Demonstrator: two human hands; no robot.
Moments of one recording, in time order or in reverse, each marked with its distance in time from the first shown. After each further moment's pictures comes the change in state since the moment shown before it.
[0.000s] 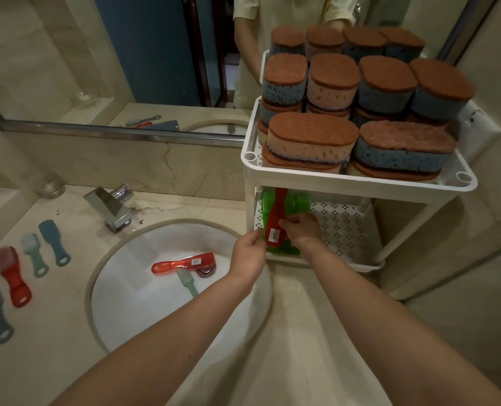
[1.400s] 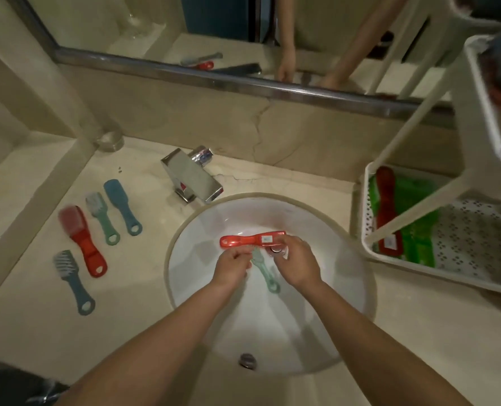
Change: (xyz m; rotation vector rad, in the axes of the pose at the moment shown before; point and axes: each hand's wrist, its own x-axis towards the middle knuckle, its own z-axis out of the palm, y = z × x) left_hand 0.058 -0.104 -0.222 0.018 0.123 -0.359; right_hand -0.054 0.026 0.223 -0.469 -0.264 -0.295
